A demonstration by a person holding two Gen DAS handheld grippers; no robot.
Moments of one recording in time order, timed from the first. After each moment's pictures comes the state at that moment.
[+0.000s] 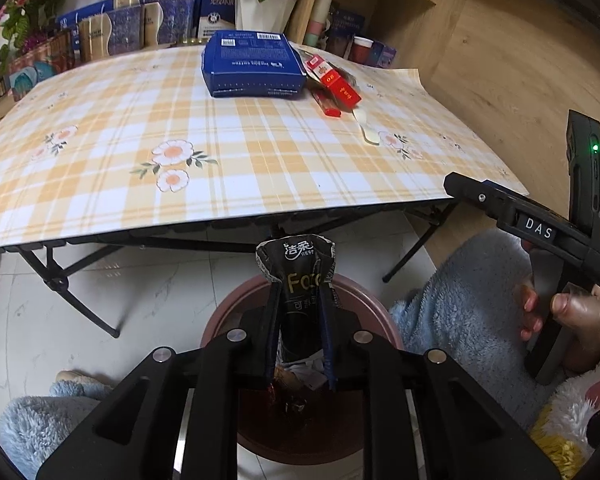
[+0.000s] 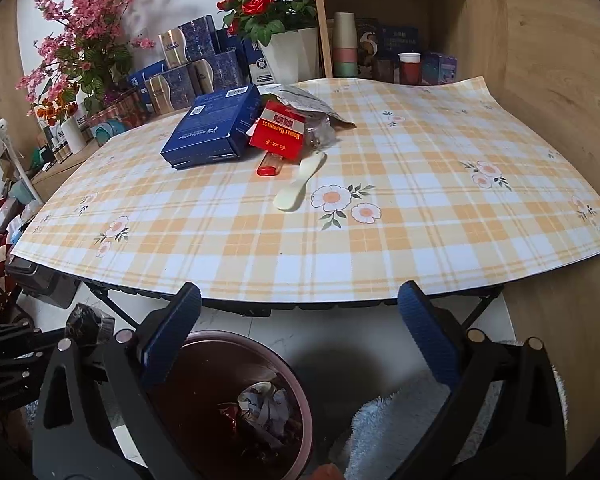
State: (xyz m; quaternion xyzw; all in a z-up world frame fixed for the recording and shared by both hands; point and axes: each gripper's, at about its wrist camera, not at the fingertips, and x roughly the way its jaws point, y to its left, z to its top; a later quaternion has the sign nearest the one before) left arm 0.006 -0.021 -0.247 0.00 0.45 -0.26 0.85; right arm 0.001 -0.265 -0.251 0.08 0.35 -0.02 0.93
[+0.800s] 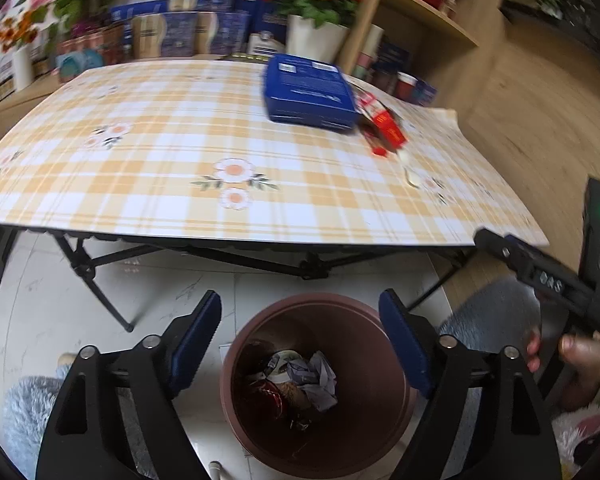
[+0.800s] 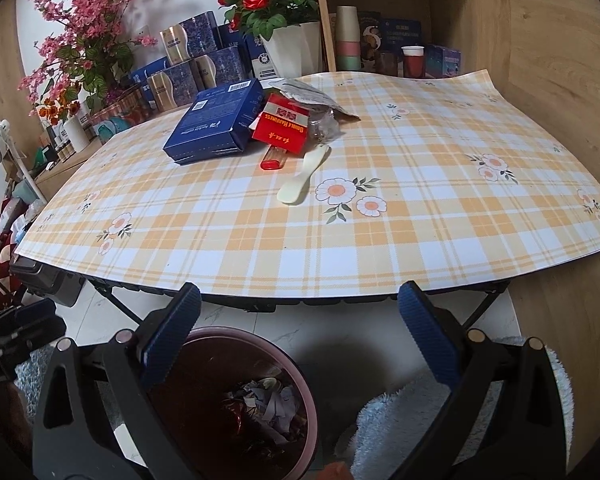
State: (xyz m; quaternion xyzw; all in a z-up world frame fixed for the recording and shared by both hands) left arm 0.012 0.011 -0.235 -0.05 0.42 -0.19 0.89; right arm 0.002 -0.264 -0.253 0.09 0.36 0.00 0.93
